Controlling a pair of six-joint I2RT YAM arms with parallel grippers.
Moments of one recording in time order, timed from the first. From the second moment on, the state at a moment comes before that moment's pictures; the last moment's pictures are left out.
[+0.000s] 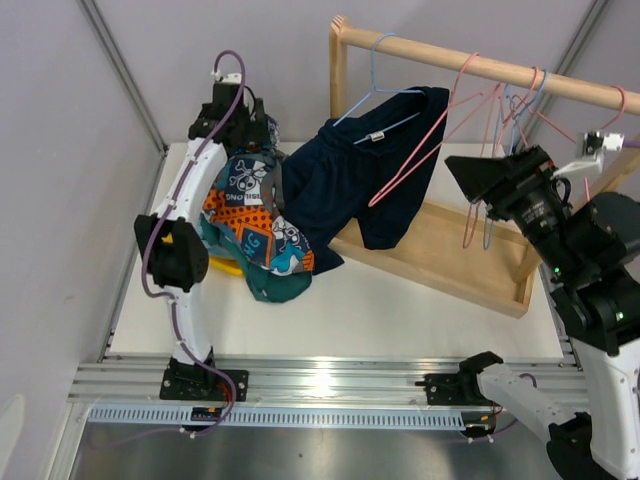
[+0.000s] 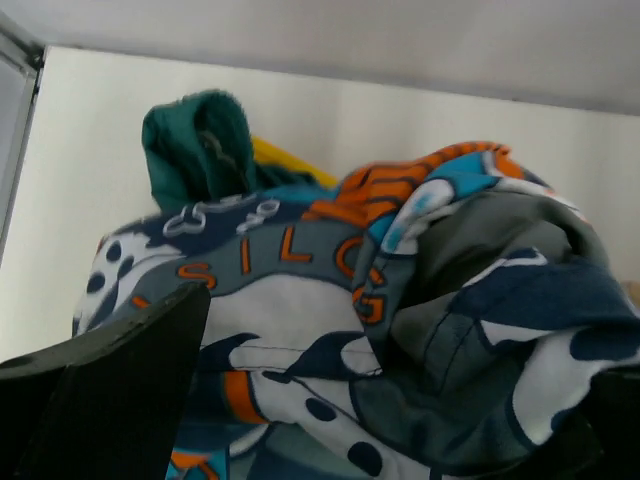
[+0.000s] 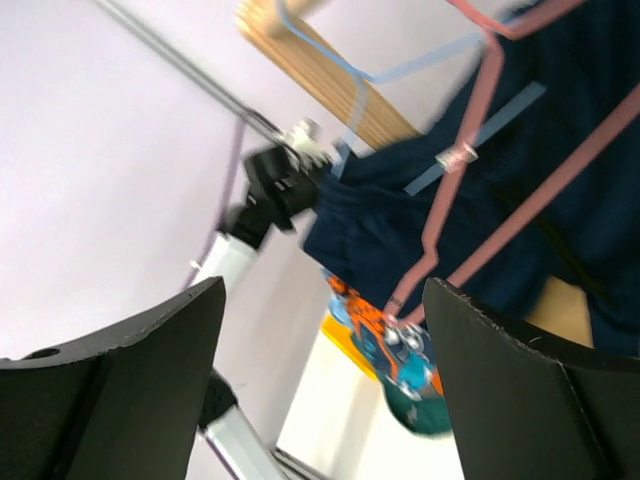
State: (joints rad) left arm -0.18 2.07 2.14 -0.64 -0.25 -0.18; right arm 0.37 0.86 1.57 -0.62 -0.05 0.81
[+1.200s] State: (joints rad) left arm -0.31 0.60 0.83 -0.53 -0.11 -0.21; right arm 0.66 1.60 1.87 -0.30 0.28 0.73
